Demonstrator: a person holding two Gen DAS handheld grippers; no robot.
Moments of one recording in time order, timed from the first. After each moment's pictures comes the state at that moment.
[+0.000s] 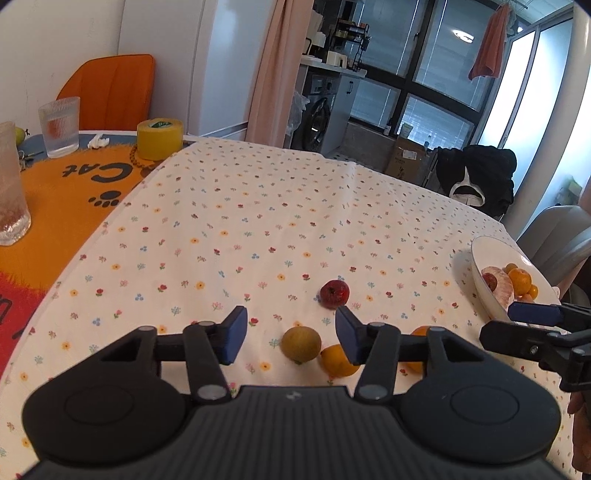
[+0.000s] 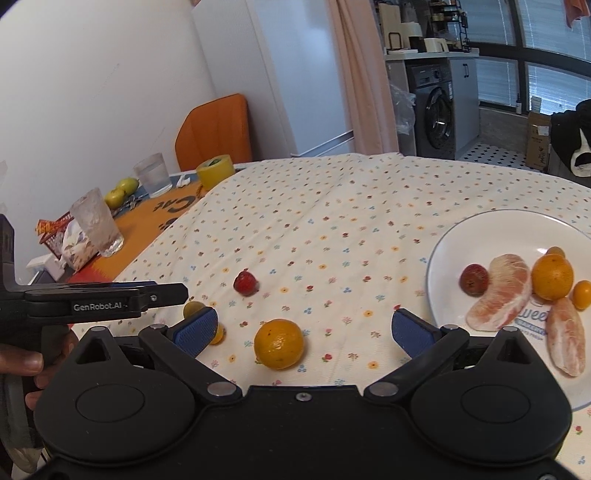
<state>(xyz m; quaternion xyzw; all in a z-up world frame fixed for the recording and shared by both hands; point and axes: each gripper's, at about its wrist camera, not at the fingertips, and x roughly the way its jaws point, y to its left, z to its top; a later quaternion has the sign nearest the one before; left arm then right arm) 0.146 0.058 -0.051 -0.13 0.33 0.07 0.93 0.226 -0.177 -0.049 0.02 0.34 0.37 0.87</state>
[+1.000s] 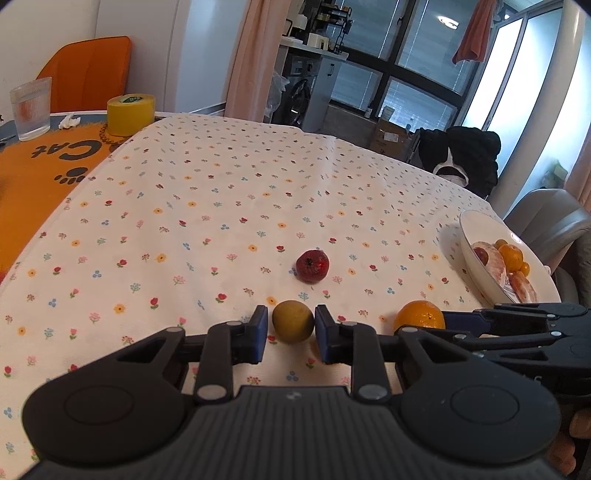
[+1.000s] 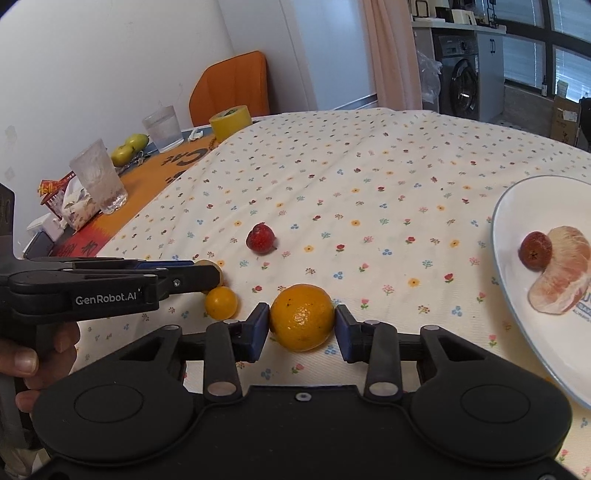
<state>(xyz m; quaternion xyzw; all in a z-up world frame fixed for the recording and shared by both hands) 0.156 0.047 -0.072 -0.14 0.35 0.04 0.92 0.231 -0.144 -0.081 -0.01 0.38 0.39 0.84</state>
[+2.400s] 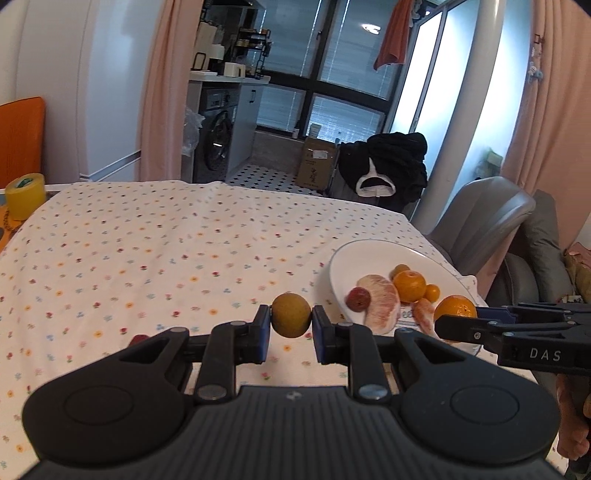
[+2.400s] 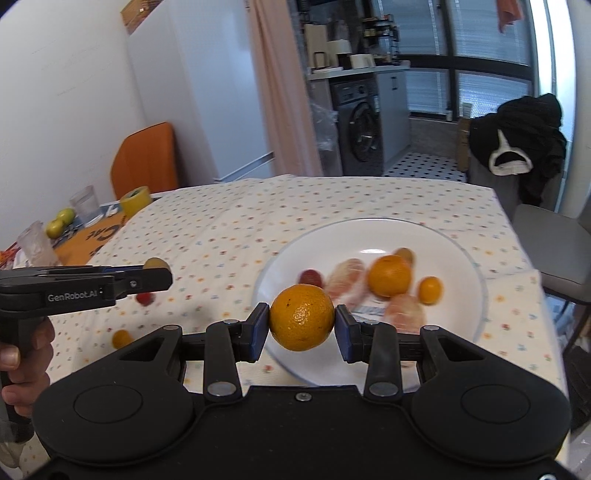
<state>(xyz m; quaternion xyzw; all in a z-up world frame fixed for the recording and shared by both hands) 0.199 -0.056 -0.025 -0.09 0.30 -0.06 0.95 0.244 -0.283 -0.046 0.03 0.32 0.26 0.91</state>
